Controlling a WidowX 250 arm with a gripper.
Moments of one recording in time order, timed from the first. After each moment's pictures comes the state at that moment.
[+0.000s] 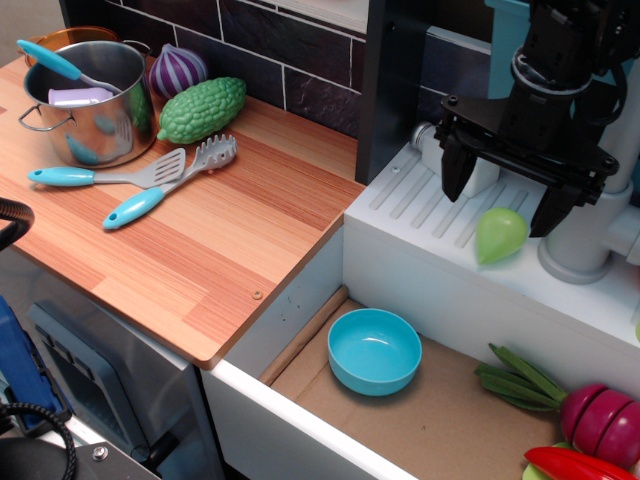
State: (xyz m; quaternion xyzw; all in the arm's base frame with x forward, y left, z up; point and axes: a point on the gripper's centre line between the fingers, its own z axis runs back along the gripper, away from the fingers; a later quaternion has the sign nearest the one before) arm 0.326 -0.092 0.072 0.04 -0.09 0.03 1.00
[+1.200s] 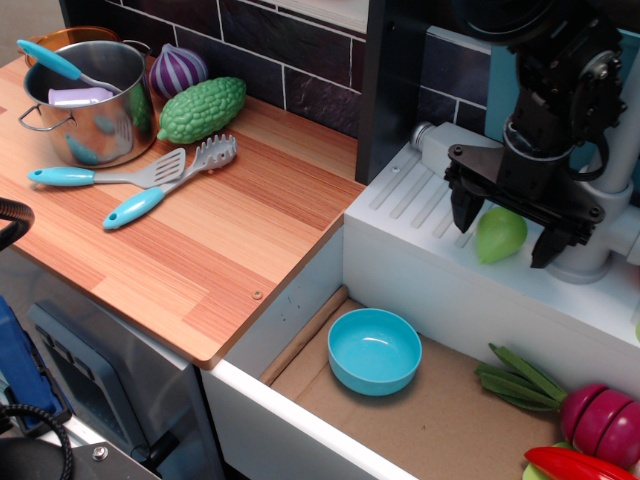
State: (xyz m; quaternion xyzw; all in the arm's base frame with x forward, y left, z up) arm 0.353 -0.087 0.024 0.02 -0.15 0.00 0.99
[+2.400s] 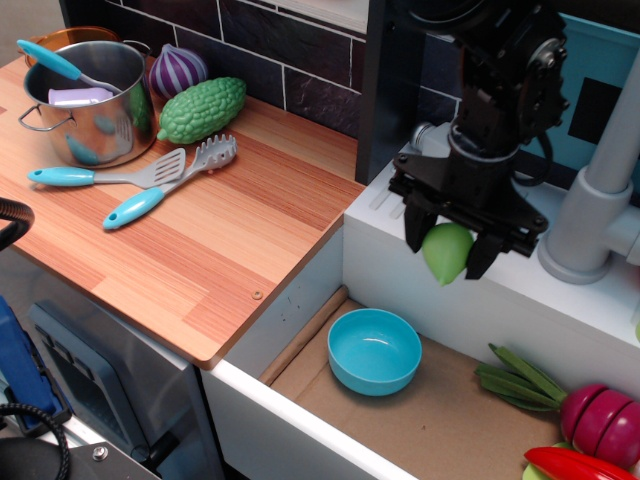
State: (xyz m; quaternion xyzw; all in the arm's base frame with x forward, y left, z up) arm 0.309 -0.062 0.021 0.04 -0.07 0.01 1.00
